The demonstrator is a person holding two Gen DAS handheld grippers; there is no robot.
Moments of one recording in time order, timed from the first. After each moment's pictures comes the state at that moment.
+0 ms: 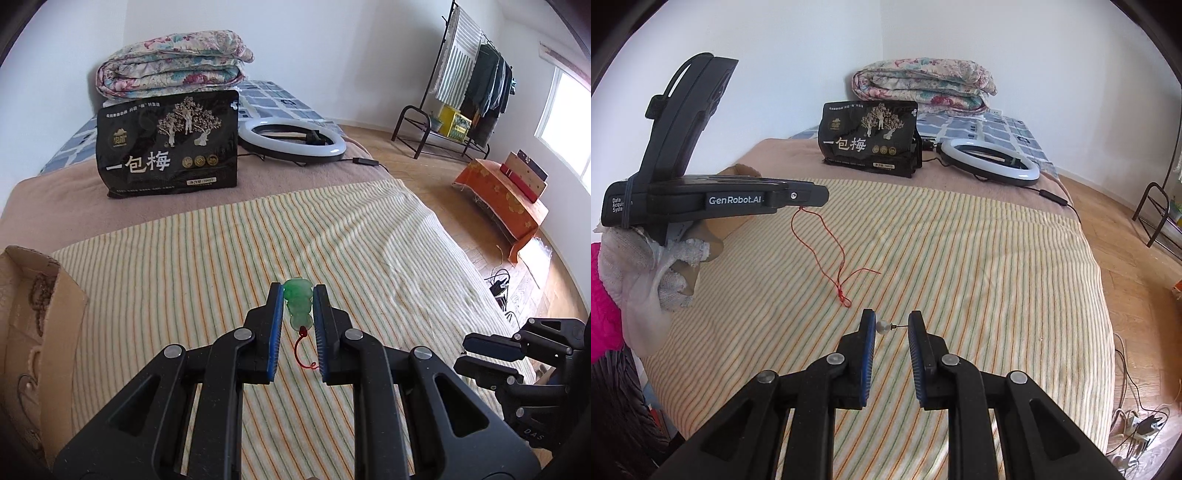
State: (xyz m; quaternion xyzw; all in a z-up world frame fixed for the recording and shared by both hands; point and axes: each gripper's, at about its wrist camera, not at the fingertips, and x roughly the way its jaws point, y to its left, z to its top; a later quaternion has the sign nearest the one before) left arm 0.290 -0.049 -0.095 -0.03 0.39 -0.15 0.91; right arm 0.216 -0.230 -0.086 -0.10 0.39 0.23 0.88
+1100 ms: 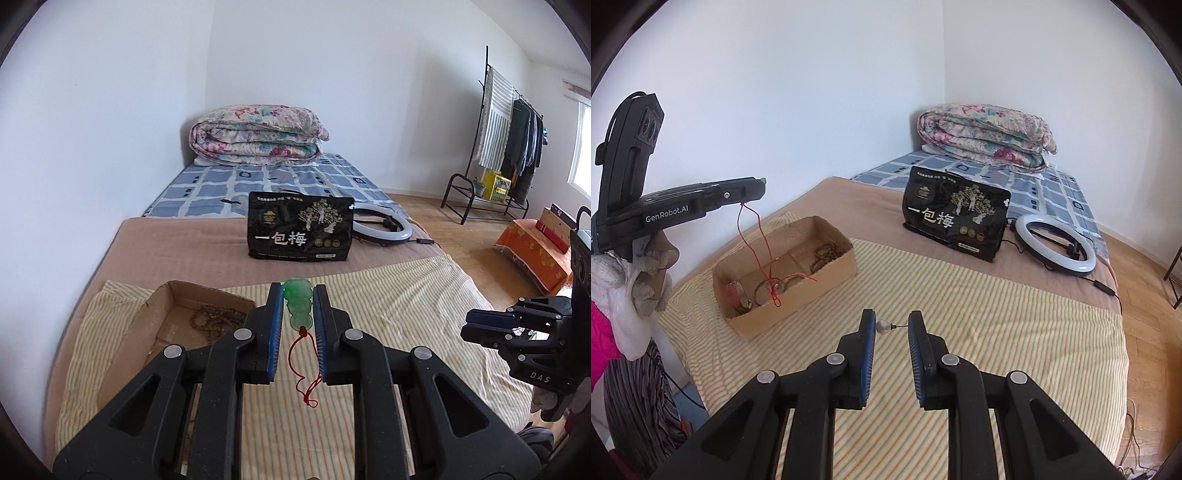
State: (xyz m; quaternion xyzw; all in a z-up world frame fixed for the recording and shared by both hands) left arm 0.185 0.115 0.022 -0.04 0.28 -0.04 0.96; right arm 0.204 -0.108 -0.002 -0.12 0.33 0.33 0.88
